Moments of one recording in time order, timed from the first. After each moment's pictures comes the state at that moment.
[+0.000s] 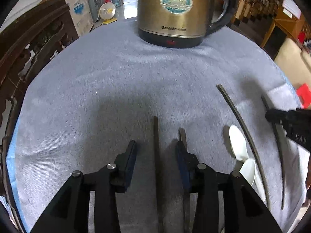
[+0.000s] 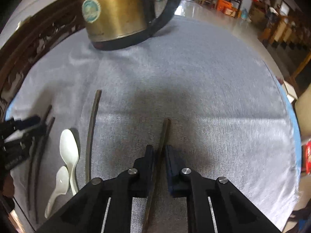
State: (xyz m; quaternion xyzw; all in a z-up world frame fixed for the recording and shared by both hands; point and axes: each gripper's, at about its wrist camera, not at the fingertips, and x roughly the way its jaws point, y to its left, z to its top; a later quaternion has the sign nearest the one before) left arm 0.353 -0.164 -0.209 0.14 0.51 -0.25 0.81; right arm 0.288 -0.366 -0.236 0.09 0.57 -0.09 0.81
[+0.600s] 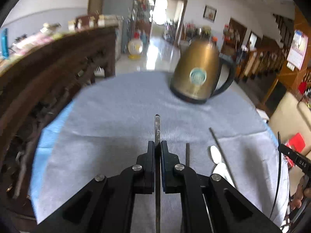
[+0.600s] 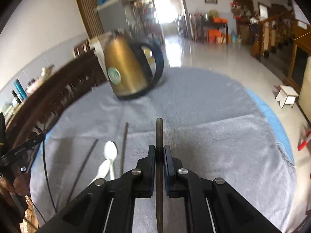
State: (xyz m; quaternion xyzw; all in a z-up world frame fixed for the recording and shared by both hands) left arm 0.264 -0.041 -0.104 0.00 0.37 -0.21 0.90; right arm 0.151 -0.368 -0.135 0.17 0.38 -0.10 0.91
